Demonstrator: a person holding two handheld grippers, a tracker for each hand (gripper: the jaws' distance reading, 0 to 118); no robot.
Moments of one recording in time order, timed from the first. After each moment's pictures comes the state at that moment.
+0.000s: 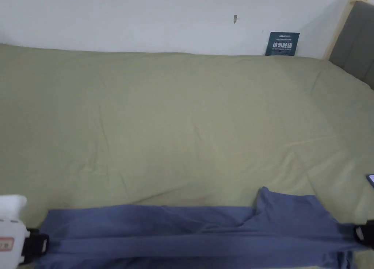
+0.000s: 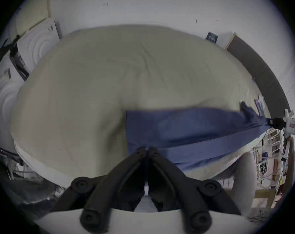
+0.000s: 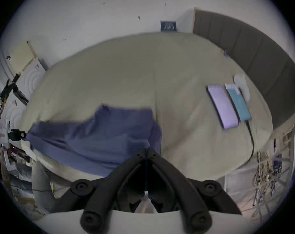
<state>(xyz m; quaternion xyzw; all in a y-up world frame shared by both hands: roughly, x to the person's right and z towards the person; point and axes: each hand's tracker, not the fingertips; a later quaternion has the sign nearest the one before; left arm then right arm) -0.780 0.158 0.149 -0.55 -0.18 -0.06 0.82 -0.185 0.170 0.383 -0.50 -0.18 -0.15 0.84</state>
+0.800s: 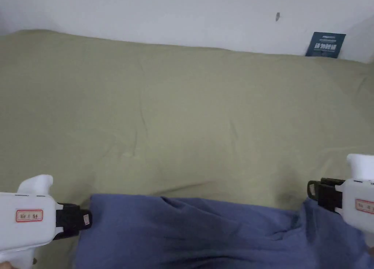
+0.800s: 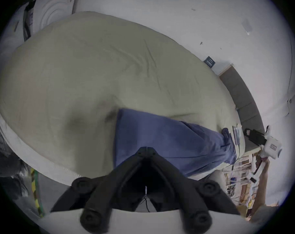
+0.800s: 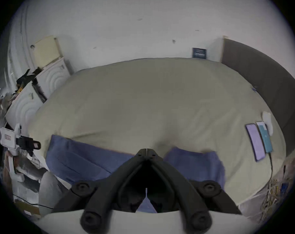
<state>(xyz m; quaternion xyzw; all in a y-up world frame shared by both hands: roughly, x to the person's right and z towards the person) -0.835 0.162 0.141 -0.52 -0.21 0.15 0.82 -0.326 0.214 0.273 -0.37 -0.07 -0.09 0.92</state>
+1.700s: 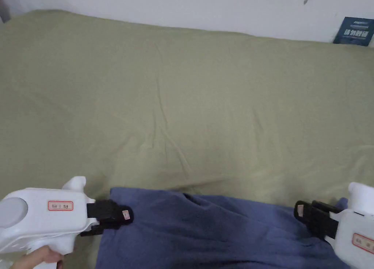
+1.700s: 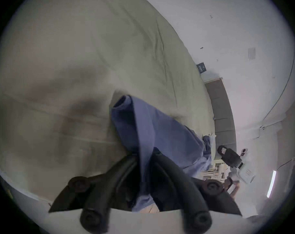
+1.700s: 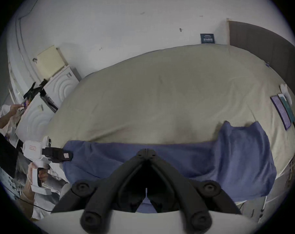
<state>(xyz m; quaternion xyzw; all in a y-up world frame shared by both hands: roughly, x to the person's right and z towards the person) -0.828 0.079 0.091 -0.56 -0.27 0.27 0.73 -0.378 0.170 0.285 -0.35 -0.07 -0.21 0.91</state>
